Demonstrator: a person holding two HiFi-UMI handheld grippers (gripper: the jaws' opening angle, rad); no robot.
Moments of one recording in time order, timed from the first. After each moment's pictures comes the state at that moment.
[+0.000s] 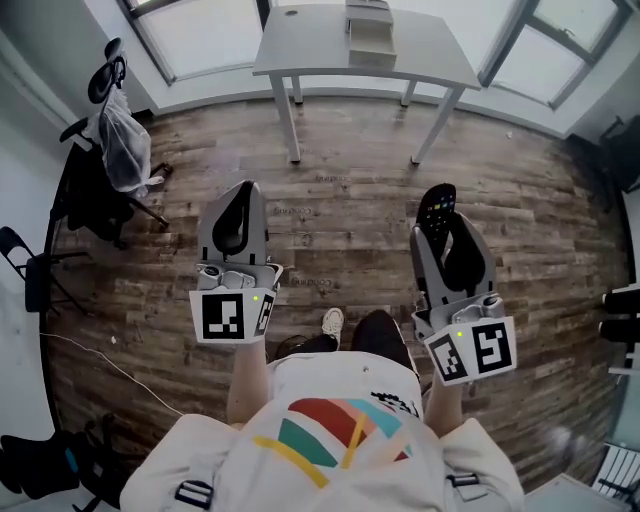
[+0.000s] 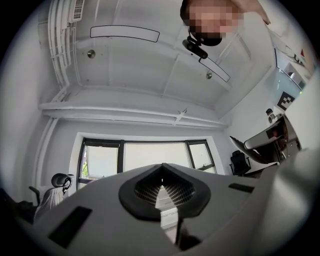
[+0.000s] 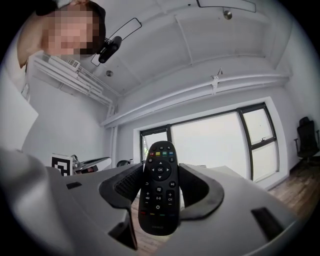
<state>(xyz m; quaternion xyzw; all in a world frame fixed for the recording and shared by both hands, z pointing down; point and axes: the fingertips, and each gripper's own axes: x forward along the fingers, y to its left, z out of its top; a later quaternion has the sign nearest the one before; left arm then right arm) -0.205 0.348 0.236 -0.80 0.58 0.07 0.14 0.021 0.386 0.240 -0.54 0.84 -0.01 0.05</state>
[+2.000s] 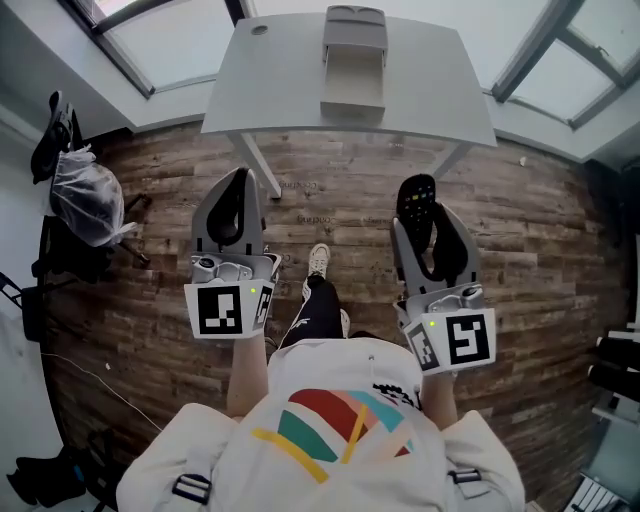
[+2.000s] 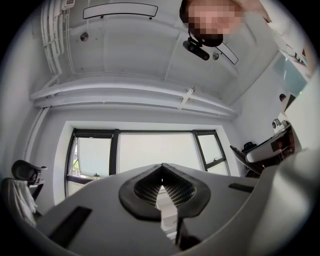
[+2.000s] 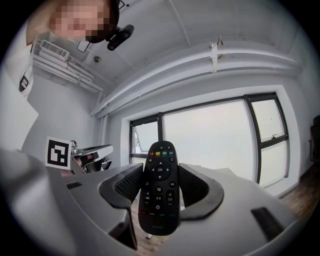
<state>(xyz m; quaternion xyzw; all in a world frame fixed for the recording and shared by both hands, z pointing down) -0.100 -0.026 0.240 -0.79 0.60 0.05 0.13 0.104 0.000 0.274 -0.52 0.85 -0.02 0.01</state>
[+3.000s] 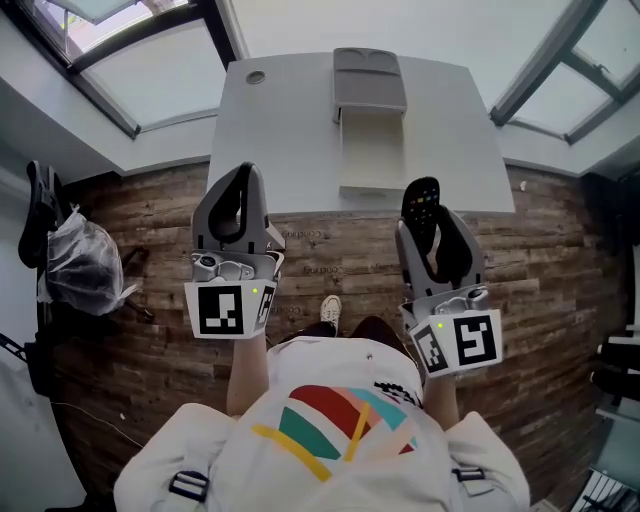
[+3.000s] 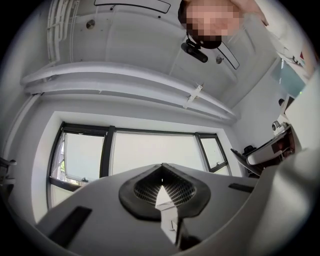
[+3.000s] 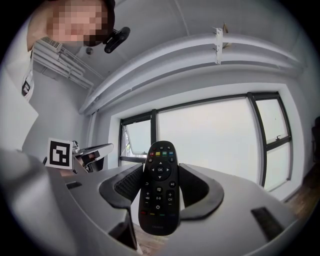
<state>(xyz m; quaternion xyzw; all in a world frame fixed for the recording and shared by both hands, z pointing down) -0.158 -0.256 0.217 -0.81 0.56 0.07 0.14 0.045 -0.214 0.256 -0.55 0.83 -0.02 0.01</state>
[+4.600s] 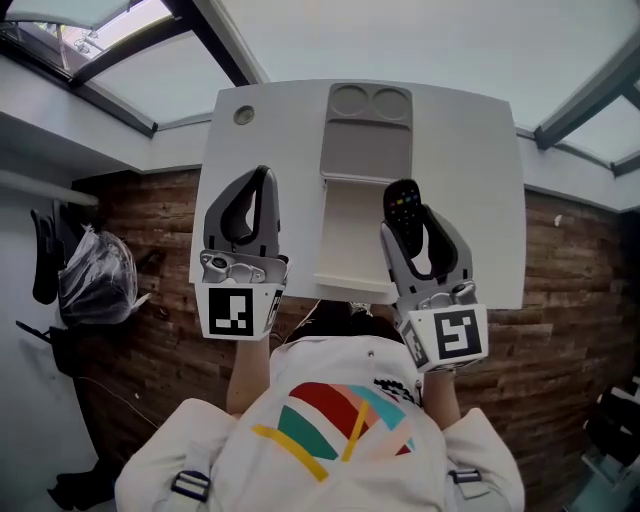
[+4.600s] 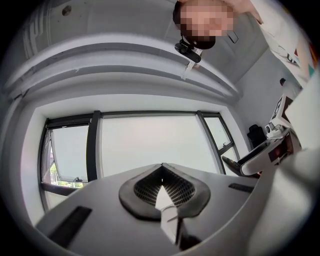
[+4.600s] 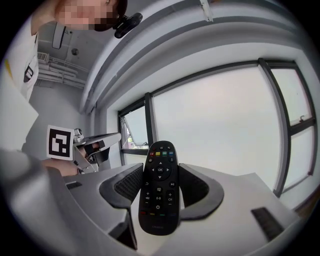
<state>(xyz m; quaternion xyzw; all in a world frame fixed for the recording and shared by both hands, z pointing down) -0.052 -0.495 0.233 -0.80 0.58 -0.02 0.14 0.111 -0.471 0.300 -0.48 0.87 -0.08 -0.02</state>
